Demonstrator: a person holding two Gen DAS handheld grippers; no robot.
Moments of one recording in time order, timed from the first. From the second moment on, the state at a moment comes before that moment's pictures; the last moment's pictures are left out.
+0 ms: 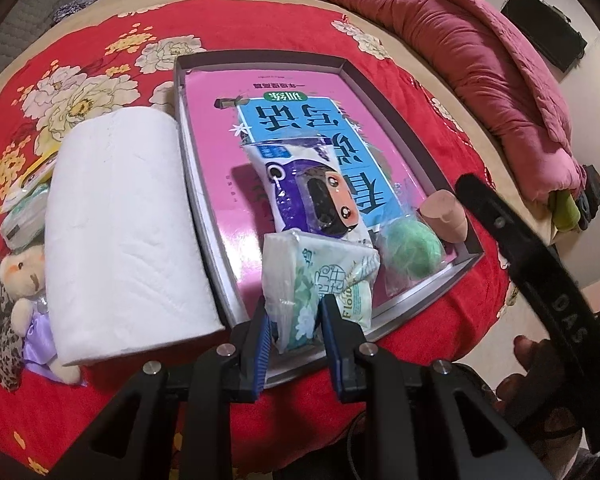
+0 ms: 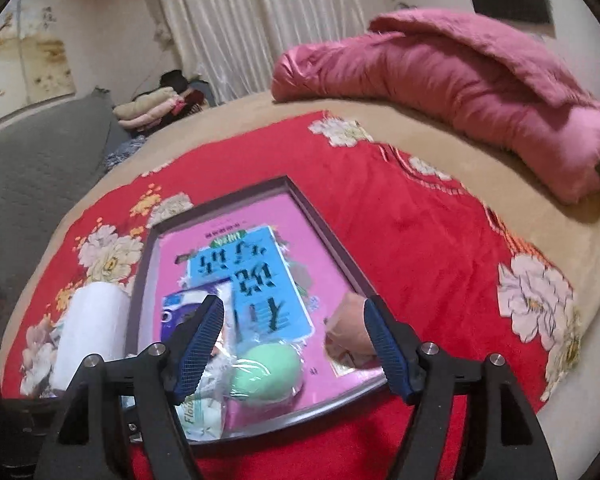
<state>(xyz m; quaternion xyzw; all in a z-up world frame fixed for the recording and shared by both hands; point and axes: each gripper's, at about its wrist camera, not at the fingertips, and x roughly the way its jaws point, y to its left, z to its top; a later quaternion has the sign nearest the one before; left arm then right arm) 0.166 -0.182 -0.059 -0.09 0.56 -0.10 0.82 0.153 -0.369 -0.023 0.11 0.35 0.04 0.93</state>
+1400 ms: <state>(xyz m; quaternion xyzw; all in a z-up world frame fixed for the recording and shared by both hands) 0.148 -0.181 -0.019 -0.09 0.51 -0.11 0.85 0.164 -0.371 -0.039 0.12 0.38 0.04 0.92</state>
